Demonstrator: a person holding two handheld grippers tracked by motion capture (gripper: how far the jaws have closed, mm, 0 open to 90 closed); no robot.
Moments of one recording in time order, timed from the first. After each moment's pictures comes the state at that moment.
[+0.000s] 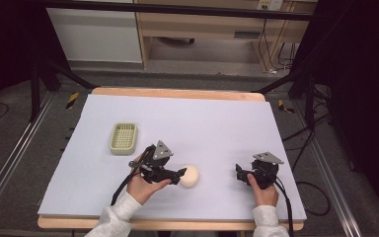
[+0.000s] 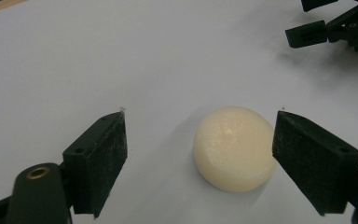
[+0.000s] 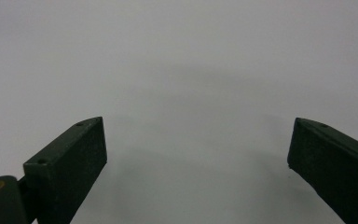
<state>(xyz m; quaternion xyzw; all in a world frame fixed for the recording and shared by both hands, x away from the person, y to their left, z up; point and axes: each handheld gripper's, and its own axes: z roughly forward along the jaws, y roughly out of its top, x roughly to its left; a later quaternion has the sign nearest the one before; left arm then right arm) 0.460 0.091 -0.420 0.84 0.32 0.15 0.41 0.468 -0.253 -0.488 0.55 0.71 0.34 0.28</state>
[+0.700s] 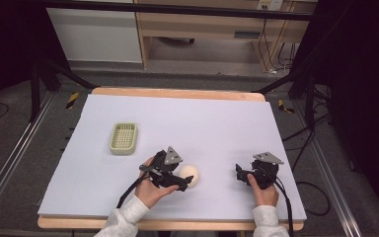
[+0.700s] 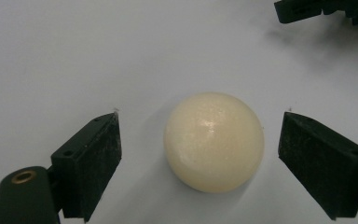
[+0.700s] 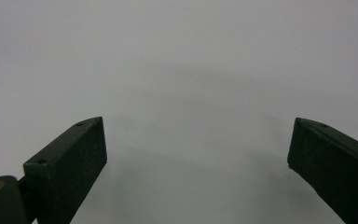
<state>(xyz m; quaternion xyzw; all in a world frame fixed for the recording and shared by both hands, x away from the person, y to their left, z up) 0.457 0.069 -0.438 0.86 0.31 0.13 0.38 0.467 -0.253 -0.488 0.55 0.71 0.34 0.28</state>
